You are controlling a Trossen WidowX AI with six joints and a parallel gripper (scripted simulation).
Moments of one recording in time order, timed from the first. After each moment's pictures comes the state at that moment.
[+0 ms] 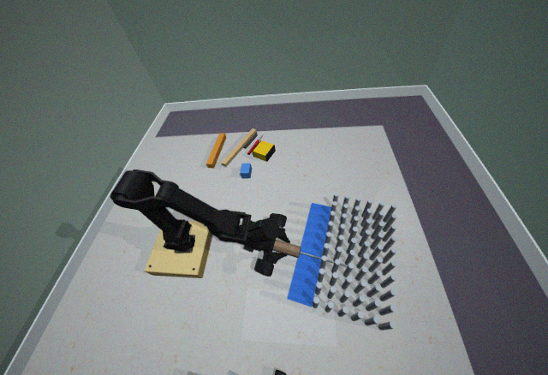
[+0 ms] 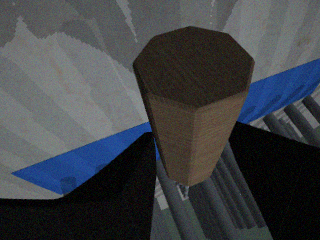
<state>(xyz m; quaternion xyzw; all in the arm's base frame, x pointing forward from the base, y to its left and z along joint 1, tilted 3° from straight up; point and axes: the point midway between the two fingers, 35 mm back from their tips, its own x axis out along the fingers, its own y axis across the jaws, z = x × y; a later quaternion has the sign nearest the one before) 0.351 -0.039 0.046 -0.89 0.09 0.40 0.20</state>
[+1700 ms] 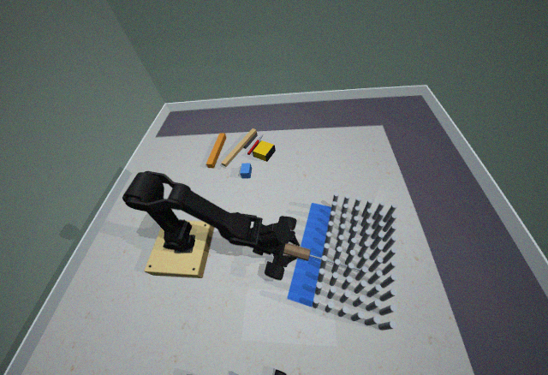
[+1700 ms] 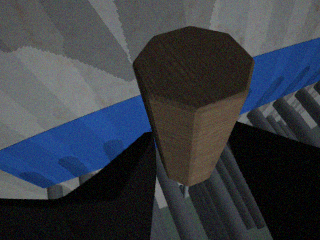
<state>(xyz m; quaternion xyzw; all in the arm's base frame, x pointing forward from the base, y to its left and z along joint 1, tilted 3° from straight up) 0.382 -0.051 0.049 -0.89 0.09 0.40 0.20</state>
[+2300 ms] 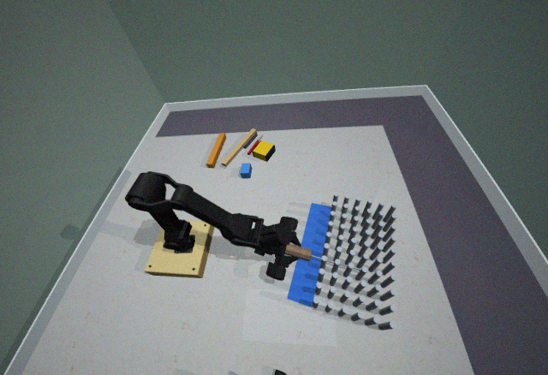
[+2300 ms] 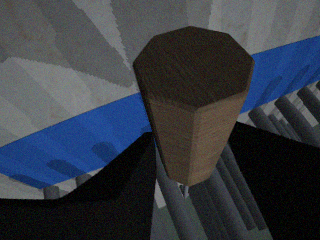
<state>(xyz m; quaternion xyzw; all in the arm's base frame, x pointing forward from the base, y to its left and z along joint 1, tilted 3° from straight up) 0.387 -0.052 0.046 -0.89 0.09 0.39 0.20</state>
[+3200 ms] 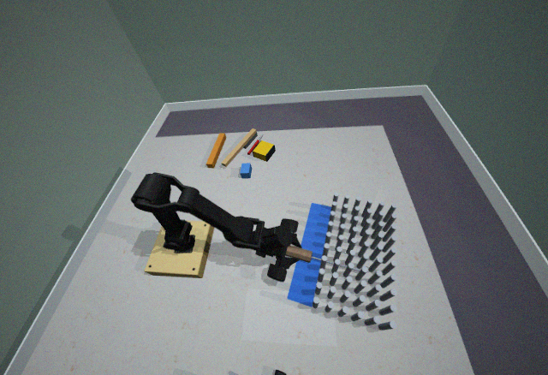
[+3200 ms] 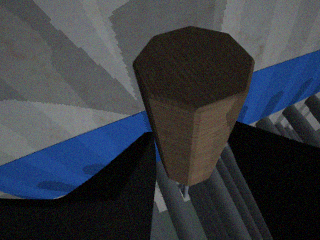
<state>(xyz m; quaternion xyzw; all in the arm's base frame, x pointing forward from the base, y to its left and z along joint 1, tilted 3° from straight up) 0.390 -0.053 0.031 -0.89 0.09 0.39 0.20</state>
